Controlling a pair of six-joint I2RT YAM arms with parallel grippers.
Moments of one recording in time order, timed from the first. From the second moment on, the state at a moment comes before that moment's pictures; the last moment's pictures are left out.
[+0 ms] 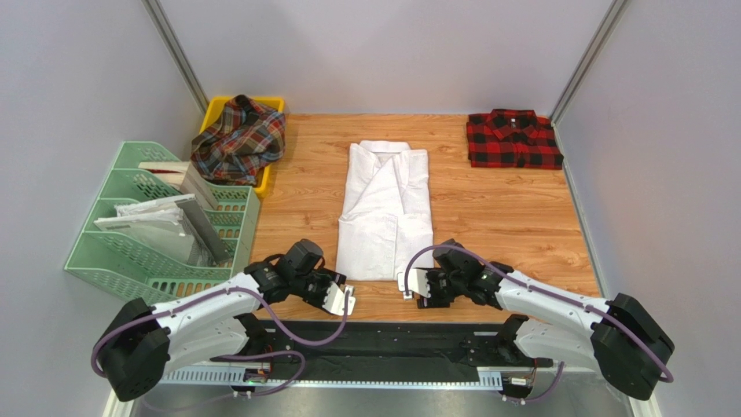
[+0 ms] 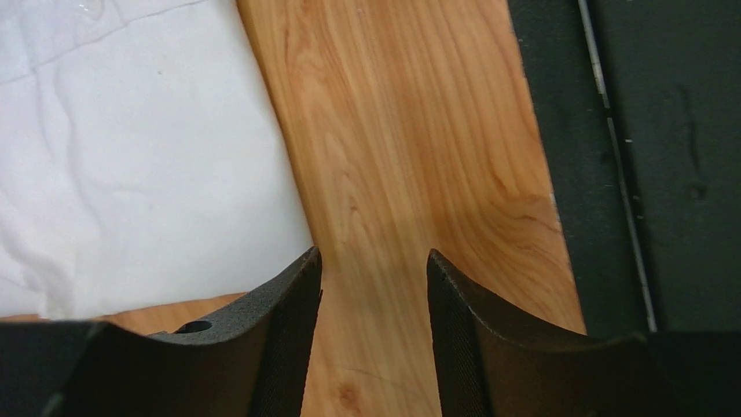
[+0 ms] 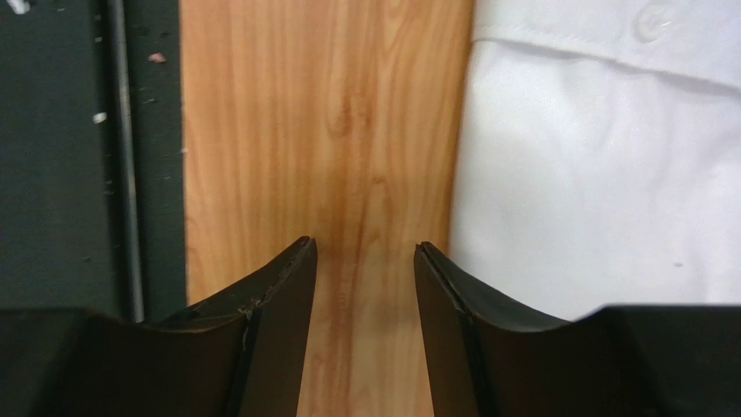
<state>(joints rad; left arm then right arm) -0.78 0.97 0.39 -0.38 0.42 1.08 0.81 1.06 0.41 -0.35 -0.34 -0.79</state>
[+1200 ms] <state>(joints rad) -0.83 1.22 0.45 -0.19 0.26 1.13 0.83 1.04 0.40 -0.26 -0.16 -0.86</state>
